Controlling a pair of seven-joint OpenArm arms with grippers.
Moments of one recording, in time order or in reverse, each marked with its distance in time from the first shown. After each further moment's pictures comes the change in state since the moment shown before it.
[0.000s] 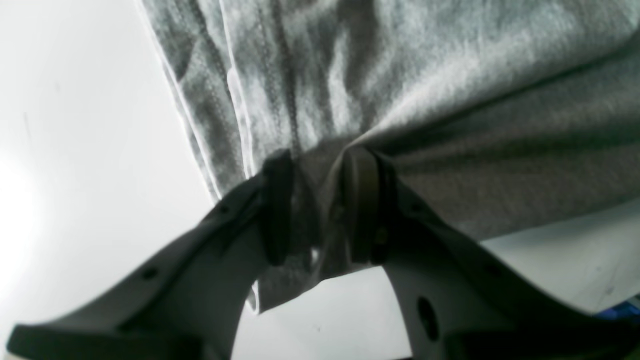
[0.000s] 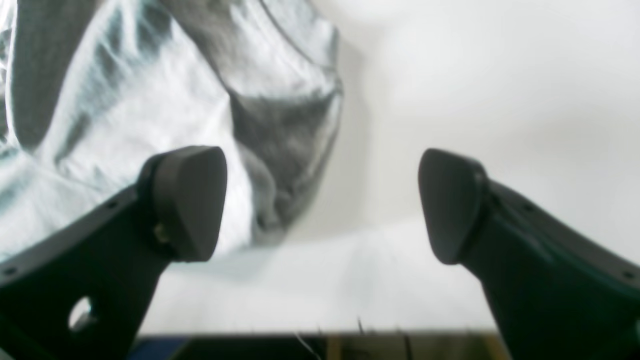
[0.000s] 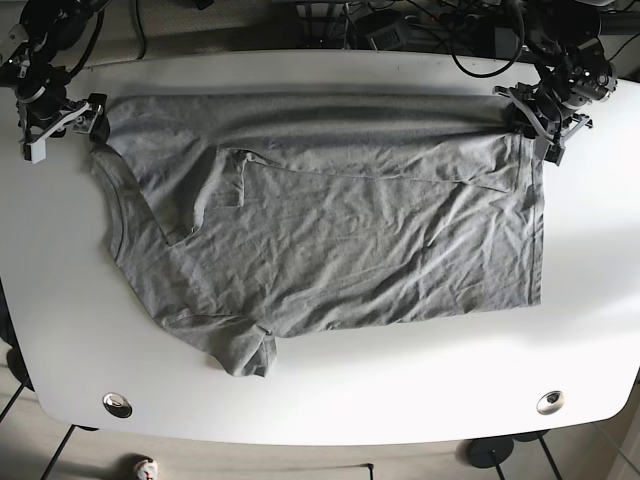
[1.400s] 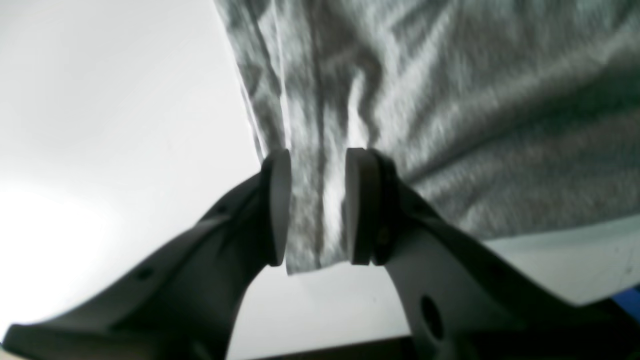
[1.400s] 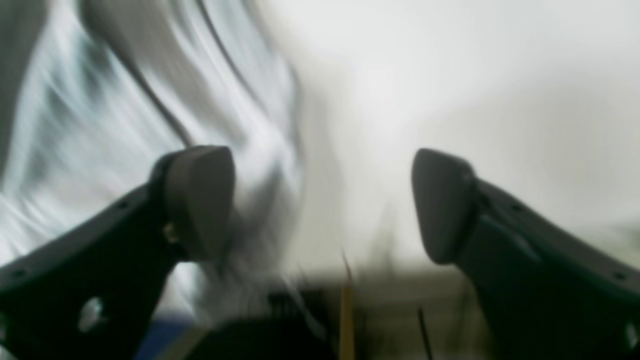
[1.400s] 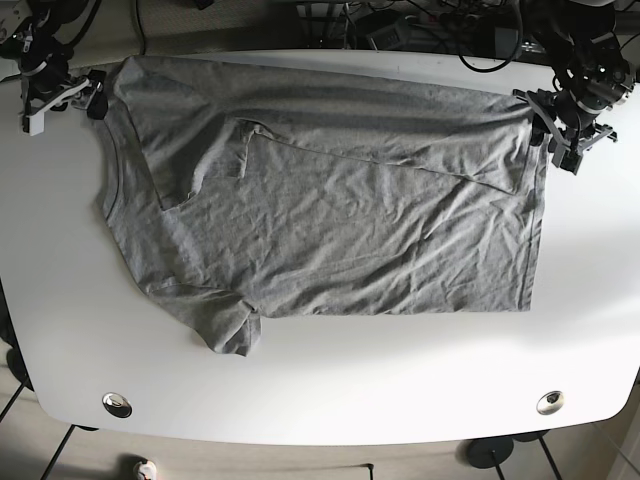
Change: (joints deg) left arm 0.2 -2.8 -2.1 9.5 0.3 0.0 2.2; right arm -6.0 -0.7 1.4 0.5 1.3 -0.4 5.1
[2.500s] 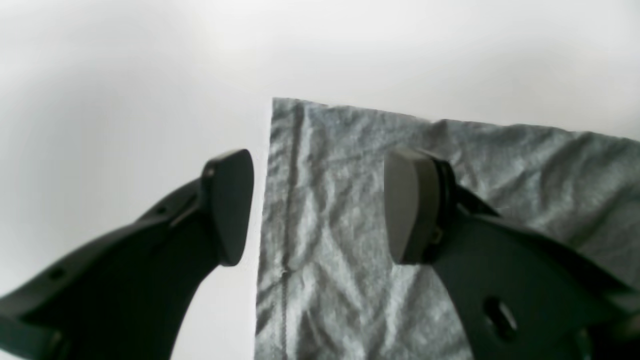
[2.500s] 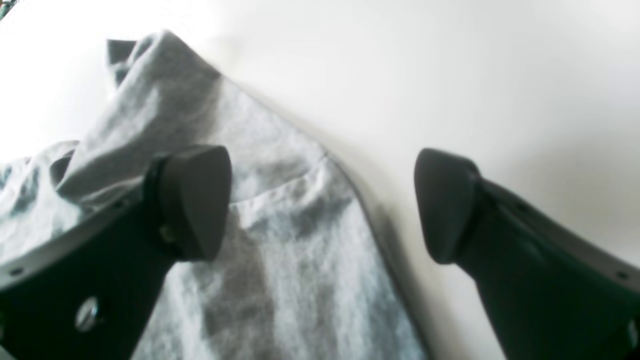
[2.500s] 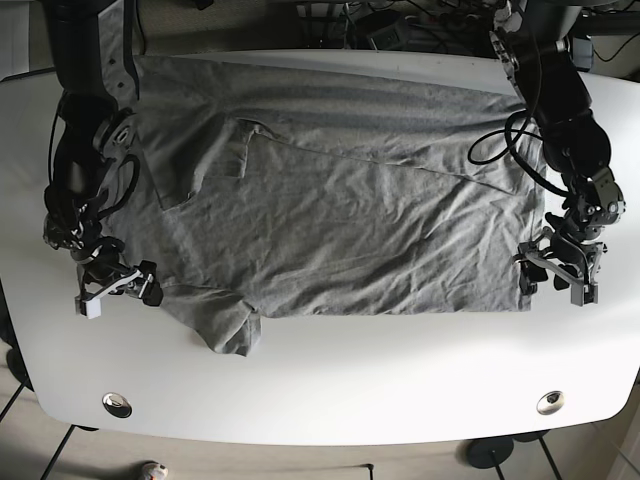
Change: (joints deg) left arm -36.1 -1.0 9.4 -33.4 0.4 15.7 -15.6; right arm 53.9 6.1 -19.8 -66.2 -36.5 -0.1 42.1
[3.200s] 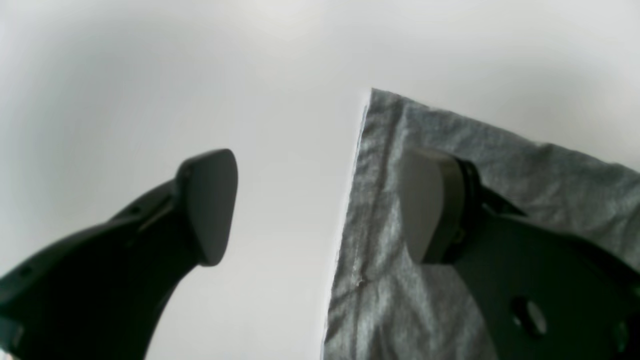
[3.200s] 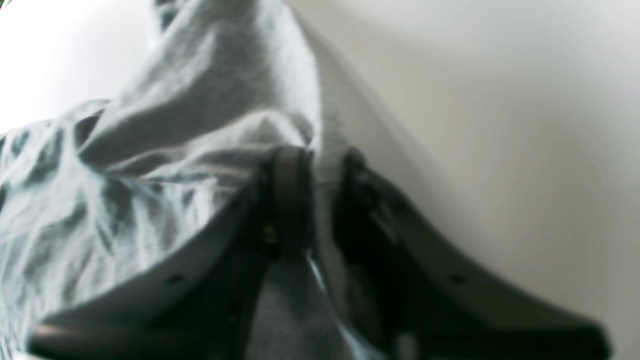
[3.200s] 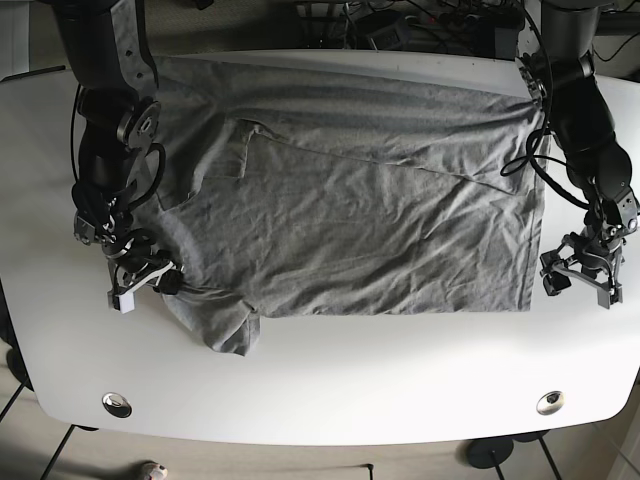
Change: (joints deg) left arm -8.7 -5.9 0.3 -18.0 -0.2 5.4 -0.2; right arm -2.4 -4.6 -4.9 0.4 0.9 -2.0 2.6
